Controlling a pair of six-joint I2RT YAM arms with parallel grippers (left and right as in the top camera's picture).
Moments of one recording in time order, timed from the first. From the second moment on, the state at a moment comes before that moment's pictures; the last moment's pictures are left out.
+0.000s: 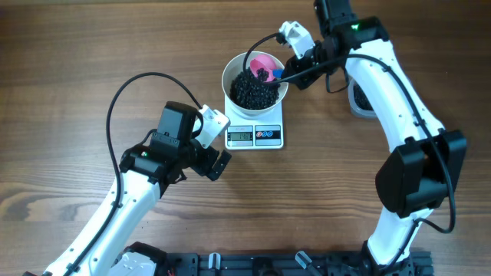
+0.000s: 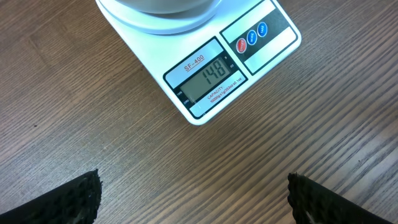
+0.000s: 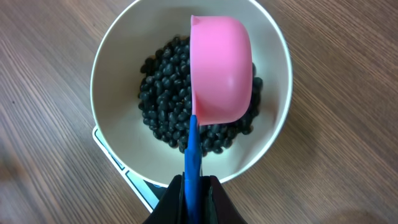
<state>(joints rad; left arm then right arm) -0.37 1.22 0.81 -0.62 0.19 0.26 0.27 1.99 1.82 -1.06 -0.42 -0.42</state>
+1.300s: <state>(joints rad) -0.37 1.22 0.81 -0.62 0.19 0.26 0.32 1.94 1.82 -1.05 -0.41 -0.48</state>
